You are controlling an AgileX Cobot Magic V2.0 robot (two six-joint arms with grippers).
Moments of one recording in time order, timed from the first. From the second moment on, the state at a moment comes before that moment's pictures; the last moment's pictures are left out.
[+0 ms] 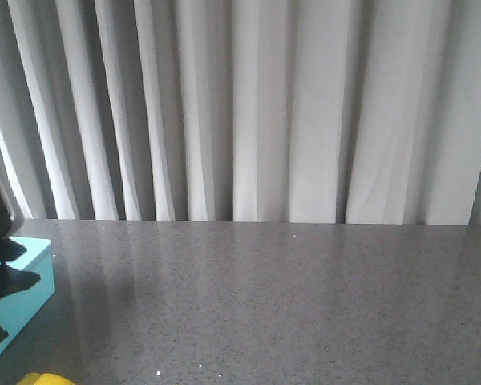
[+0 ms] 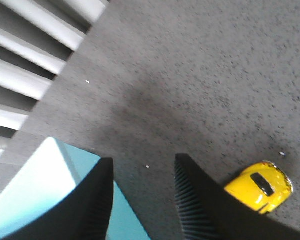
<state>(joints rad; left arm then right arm) -0.02 1.32 -1.20 -0.34 0.74 1.12 -0.10 0.04 -0.60 -0.03 0.81 -0.04</state>
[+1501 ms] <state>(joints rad) -0.02 1.50 -1.20 -0.22 0.87 0.98 -0.10 0.04 -0.60 -0.03 0.81 -0.04</state>
